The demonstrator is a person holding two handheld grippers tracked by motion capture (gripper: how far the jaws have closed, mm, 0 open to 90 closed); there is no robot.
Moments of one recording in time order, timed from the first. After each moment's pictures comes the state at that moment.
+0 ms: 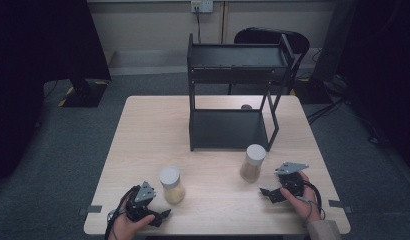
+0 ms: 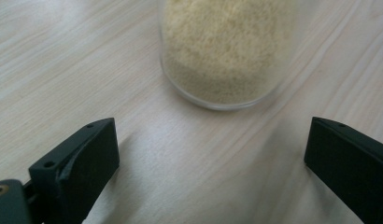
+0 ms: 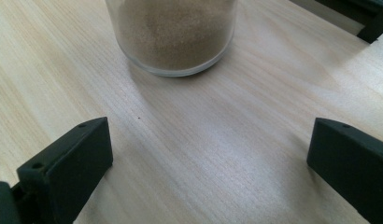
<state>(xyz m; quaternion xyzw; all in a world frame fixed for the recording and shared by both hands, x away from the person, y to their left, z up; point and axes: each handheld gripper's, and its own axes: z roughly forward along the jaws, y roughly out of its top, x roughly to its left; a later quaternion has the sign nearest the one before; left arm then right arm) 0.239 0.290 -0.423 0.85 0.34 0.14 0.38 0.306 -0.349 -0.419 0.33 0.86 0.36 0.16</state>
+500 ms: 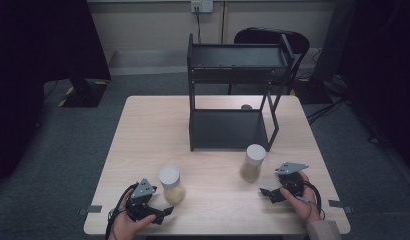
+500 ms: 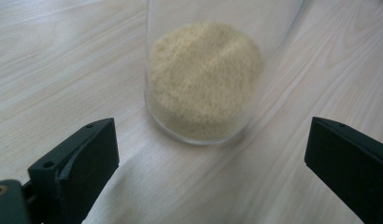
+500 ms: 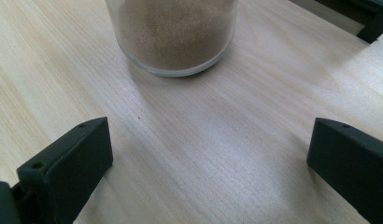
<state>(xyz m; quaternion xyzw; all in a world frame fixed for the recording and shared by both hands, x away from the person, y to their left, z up) 0.242 0.295 -0.416 0.83 0.35 0.11 0.42 0.306 -0.349 -0.419 0.33 0.86 0.36 0.16</state>
